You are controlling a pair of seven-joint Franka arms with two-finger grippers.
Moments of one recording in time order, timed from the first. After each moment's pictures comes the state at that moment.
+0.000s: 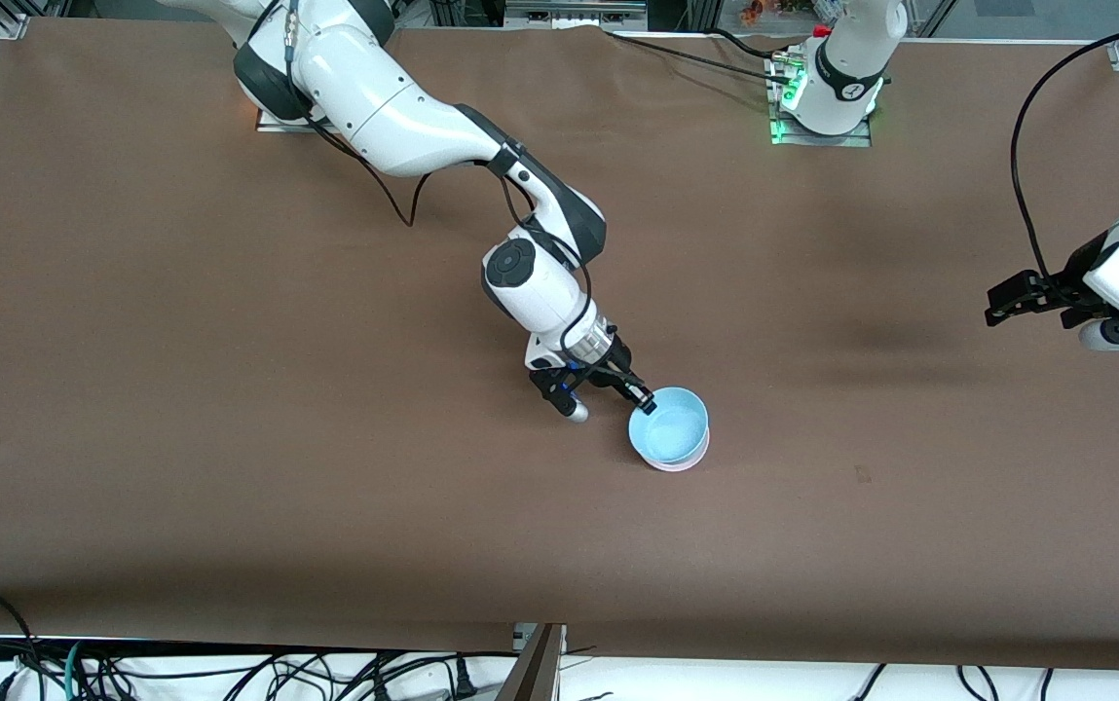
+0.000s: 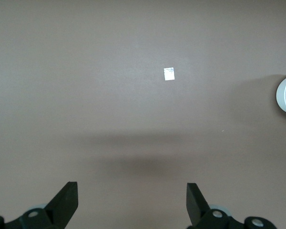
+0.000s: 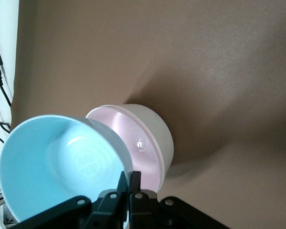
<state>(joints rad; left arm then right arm) 0.35 0.08 -0.26 -1.81 0.02 1.90 0.07 0.66 1.15 0.20 -0.98 0.10 2.77 1.45</state>
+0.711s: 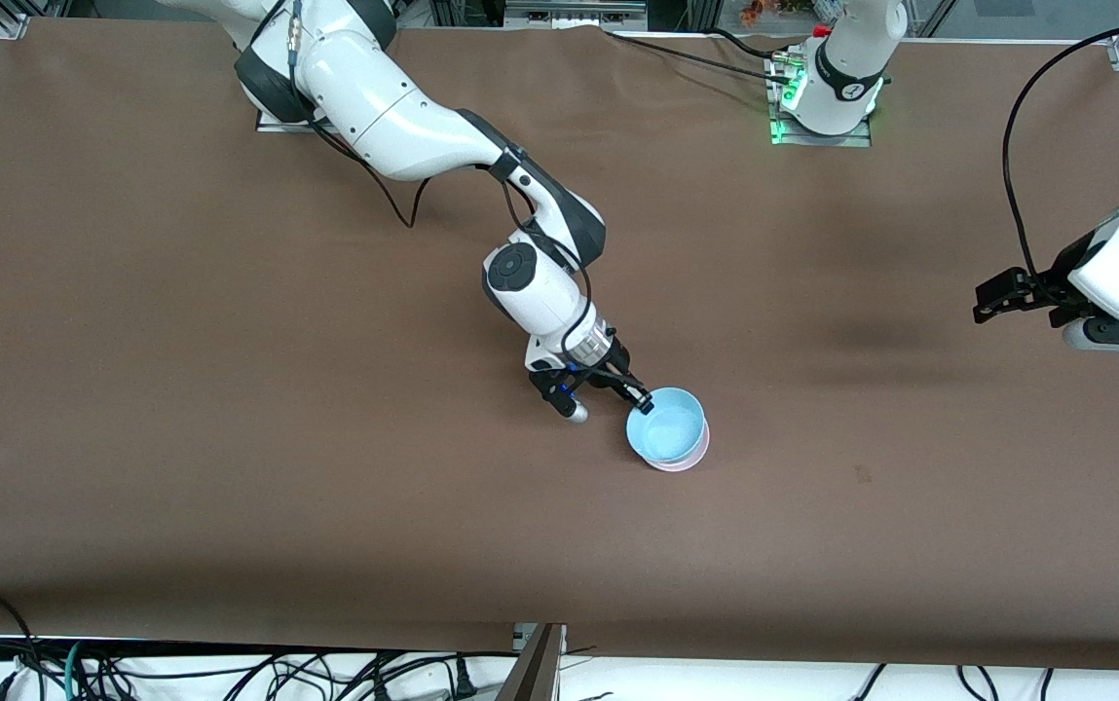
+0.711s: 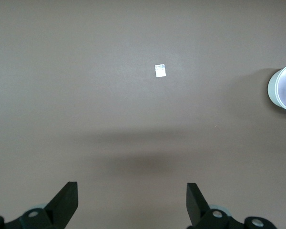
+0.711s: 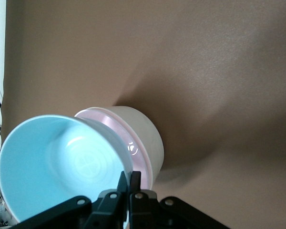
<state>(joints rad) 0.34 0.08 -0.28 -1.79 0.02 1.87 0.07 0.67 1.17 0.20 -0.98 0.10 2.77 1.44</state>
